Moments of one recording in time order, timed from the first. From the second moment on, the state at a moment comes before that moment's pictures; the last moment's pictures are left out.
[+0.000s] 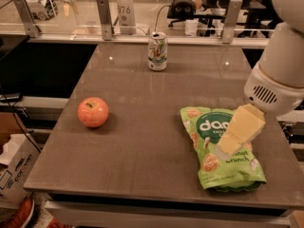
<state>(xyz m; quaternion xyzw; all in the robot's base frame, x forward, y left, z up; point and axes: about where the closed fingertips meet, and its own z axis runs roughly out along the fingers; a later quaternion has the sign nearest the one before) 0.402 -0.195 0.897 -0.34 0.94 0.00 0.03</state>
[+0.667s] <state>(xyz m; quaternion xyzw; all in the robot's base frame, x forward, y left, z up) 0.382 -0.176 0.869 -0.30 0.95 0.00 0.02</state>
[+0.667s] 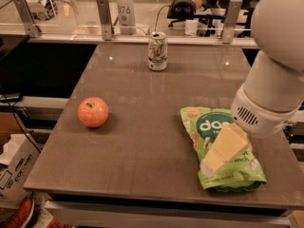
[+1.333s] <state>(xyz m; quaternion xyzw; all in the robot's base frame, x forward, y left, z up) 0.370 -0.157 0.841 -0.30 0.95 0.01 0.01</state>
